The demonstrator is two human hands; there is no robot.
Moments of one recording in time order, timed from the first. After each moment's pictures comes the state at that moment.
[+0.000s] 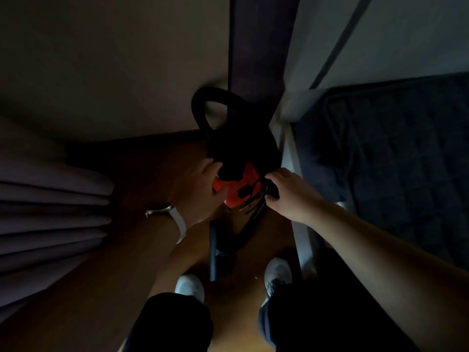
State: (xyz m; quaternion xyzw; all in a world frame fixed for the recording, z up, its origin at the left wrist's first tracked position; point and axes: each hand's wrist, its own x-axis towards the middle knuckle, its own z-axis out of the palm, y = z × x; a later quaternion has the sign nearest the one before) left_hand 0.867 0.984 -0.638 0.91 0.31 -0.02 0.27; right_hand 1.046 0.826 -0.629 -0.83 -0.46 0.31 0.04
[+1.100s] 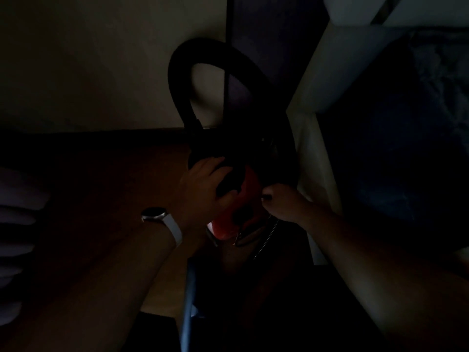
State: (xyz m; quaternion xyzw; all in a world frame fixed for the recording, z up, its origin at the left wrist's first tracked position) left_hand 0.924 1.009 -0.883 0.95 0.22 0.10 0.22; right_hand 1.112 0.871 -0.918 -0.82 -0.42 0.38 0.11
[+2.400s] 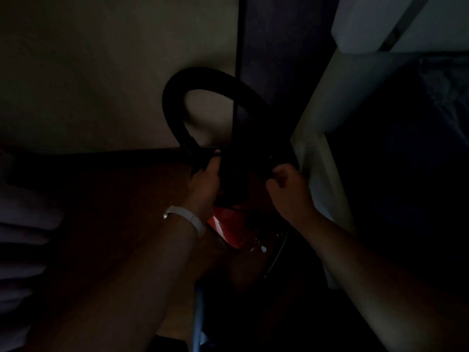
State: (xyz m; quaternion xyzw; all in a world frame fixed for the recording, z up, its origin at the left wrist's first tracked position) left_hand 0.972 1.043 -0.877 0.40 0.54 0.20 0.72; right_hand 1.101 0.913 -0.879 -0.82 -0.27 0.25 0.43
